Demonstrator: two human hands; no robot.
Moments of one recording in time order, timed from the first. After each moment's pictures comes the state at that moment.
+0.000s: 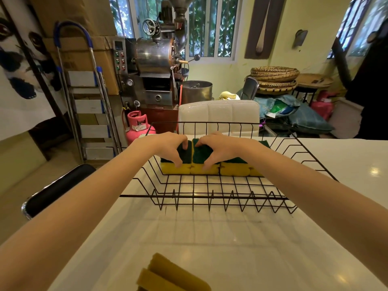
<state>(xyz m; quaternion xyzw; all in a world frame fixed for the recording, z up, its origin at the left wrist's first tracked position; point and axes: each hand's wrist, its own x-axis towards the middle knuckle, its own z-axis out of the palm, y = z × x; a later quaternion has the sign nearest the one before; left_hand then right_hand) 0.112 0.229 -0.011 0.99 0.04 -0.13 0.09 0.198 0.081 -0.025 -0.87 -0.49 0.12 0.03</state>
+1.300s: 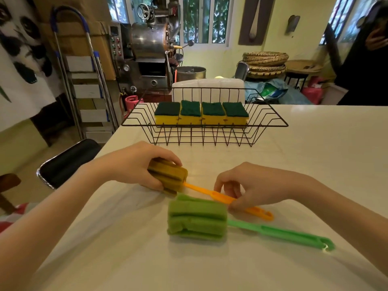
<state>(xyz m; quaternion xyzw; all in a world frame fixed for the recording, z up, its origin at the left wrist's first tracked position) -0.099 0.130 -0.031 0.98 -0.09 -0.08 0.18 -0.014 -0.104 -0.039 -0.83 -0.50 0.23 0.08</state>
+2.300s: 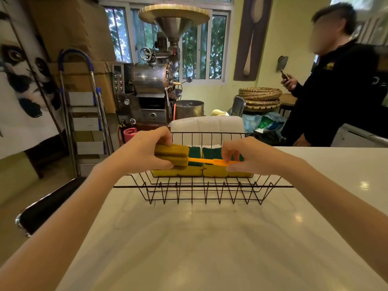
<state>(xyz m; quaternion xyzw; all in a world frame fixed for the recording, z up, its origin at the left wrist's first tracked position) 0.009 0.180 0.024 0.97 -0.02 0.14 0.21 0.127 -0.050 0.022 -0.85 -0.51 0.01 0.14</state>
